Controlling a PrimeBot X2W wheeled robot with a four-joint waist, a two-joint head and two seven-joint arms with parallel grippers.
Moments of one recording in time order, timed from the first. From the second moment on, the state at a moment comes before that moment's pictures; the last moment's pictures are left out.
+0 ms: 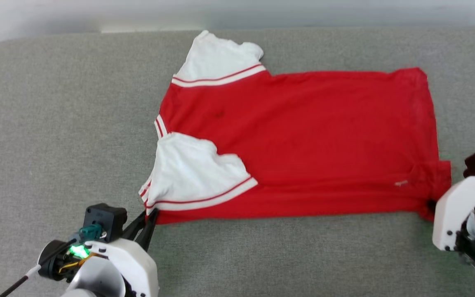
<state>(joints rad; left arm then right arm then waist) -0.13 0.61 -0.54 -0.19 -0.63 0.29 0.20 -0.27 -0.18 -0.17 0.17 0.20 0.13 0.83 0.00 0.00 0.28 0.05</state>
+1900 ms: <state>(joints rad) 0.01 0.30 -0.21 -0.12 -0.47 0.06 -0.26 -0.04 -0.14 -0.03 -0.09 0.33 0.13 -0.02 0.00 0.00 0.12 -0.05</state>
